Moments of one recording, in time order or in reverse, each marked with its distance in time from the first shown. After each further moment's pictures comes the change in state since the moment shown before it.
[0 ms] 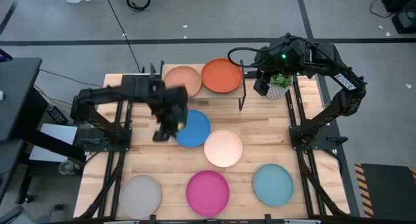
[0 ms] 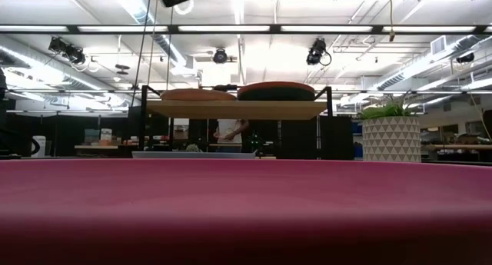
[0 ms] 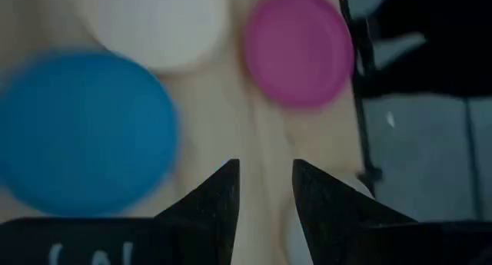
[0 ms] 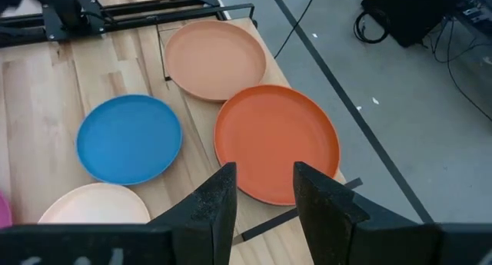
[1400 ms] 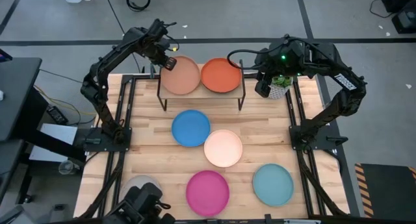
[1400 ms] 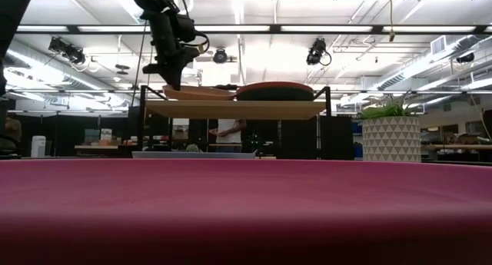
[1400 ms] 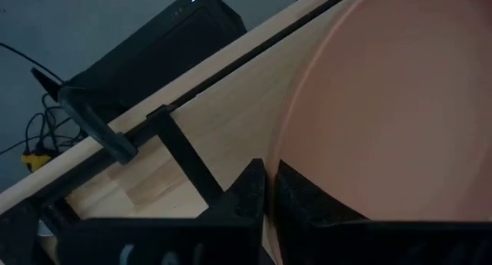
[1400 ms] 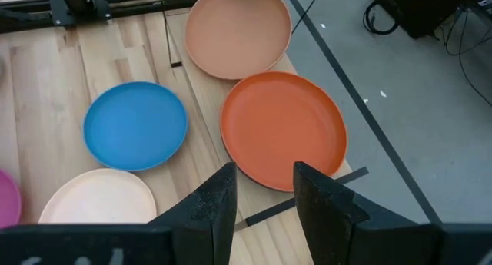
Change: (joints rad) left arm 0.866 0.227 0.049 0.174 -0.324 -0.182; right arm 0.000 -0.001 0.000 -0.037 -0.023 -0.002
